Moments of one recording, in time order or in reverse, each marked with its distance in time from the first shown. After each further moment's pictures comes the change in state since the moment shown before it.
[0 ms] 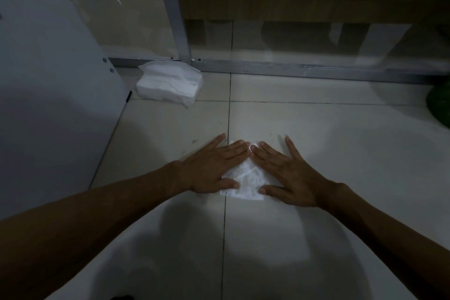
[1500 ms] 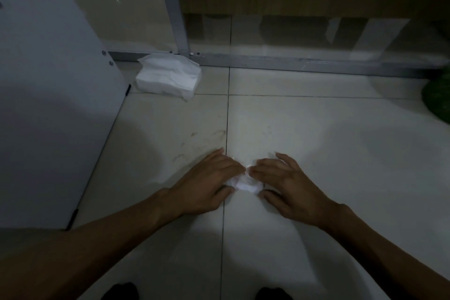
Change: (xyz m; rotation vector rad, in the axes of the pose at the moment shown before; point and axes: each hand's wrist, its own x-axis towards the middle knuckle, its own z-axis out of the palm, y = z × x) left_hand -0.043 0.047 0.024 -0.385 0.450 -0.011; right_hand -0.031 -0.050 0.001 0.239 0.271 0.003
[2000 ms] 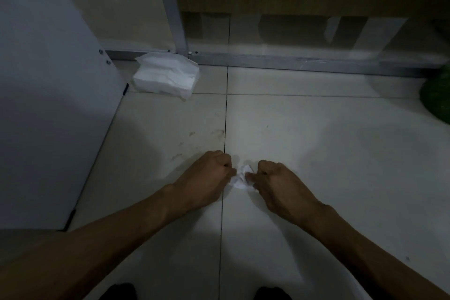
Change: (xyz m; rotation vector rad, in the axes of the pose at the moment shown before) left_hand 0.020 0.012 -0.009 0.210 -0.073 -0.054; right_hand 0.028 -0.039 -0.011 -0.113 -0.125 0.166
